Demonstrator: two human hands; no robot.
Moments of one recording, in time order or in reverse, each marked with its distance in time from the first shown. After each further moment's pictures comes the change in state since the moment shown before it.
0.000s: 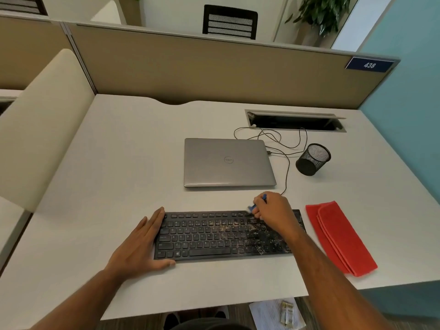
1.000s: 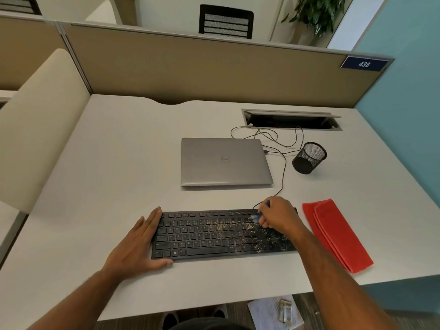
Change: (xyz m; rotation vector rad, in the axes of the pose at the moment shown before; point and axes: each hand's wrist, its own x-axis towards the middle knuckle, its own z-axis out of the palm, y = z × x) left_hand 0.001 -0.006 0.004 0.001 0.008 0.031; right_hand -0.003 0.021 -0.014 -0.124 -0.095 0.018
